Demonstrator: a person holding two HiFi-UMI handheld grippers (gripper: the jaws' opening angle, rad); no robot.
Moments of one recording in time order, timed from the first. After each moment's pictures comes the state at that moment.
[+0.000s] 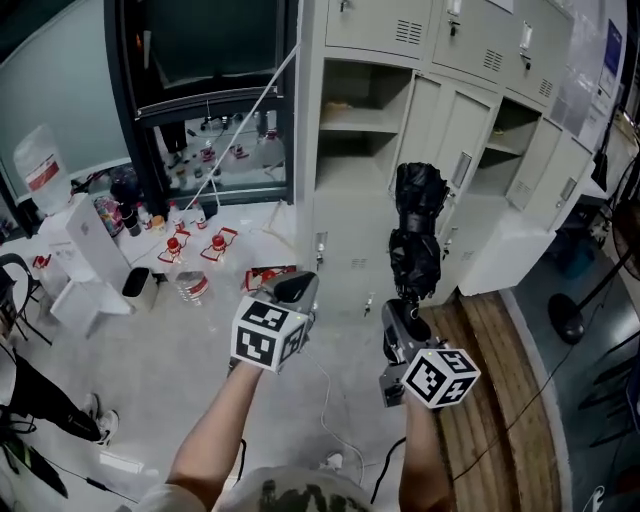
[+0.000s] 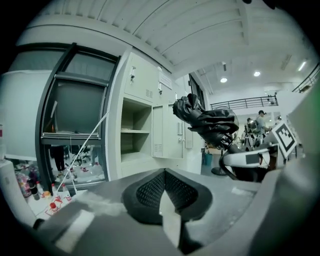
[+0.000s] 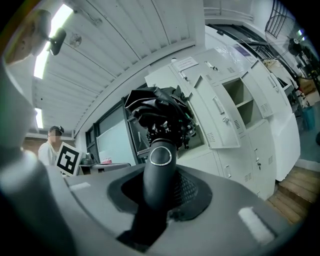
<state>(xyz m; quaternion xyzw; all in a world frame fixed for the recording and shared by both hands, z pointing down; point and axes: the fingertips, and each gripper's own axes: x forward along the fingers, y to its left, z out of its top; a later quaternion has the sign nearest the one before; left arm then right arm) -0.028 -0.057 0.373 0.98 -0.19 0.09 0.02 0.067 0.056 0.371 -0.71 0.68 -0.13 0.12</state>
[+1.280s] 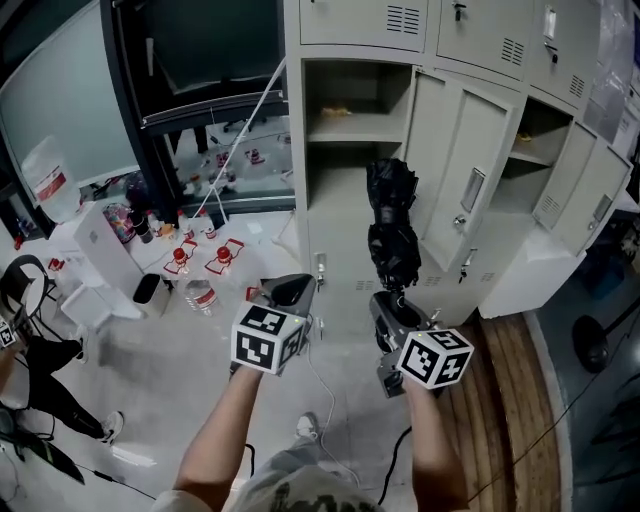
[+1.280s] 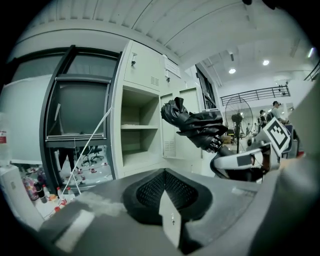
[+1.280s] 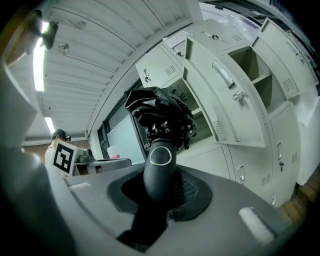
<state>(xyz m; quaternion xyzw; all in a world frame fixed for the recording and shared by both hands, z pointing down) 0.068 -0.132 0.388 0.96 -0.25 0.11 0.02 0.169 -0.055 0.398 -0.63 0.75 -0.17 0.10</state>
